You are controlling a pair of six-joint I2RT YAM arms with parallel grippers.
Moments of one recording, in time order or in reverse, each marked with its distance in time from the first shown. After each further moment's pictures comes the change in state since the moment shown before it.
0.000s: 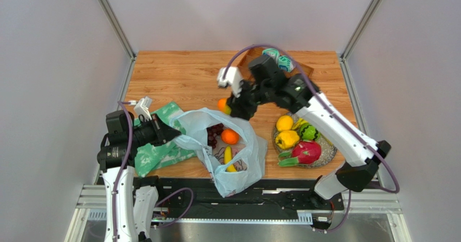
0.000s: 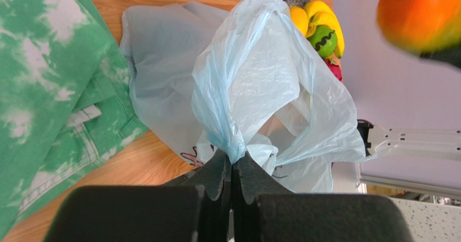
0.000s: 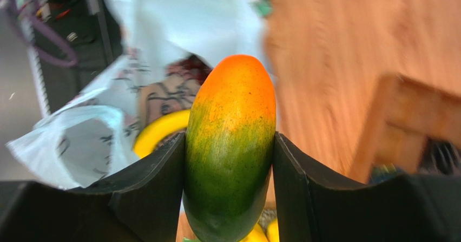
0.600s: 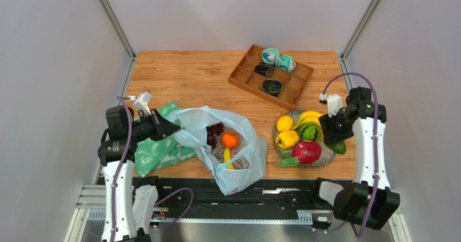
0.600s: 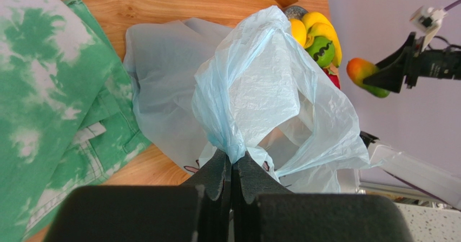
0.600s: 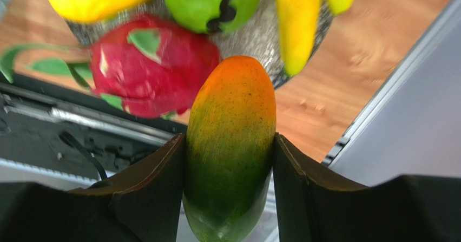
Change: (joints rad) left arm 0.000 0.061 0.014 0.080 0.002 -0.021; right arm -1.155 -0.419 -0.661 -0.253 0.131 -0.200
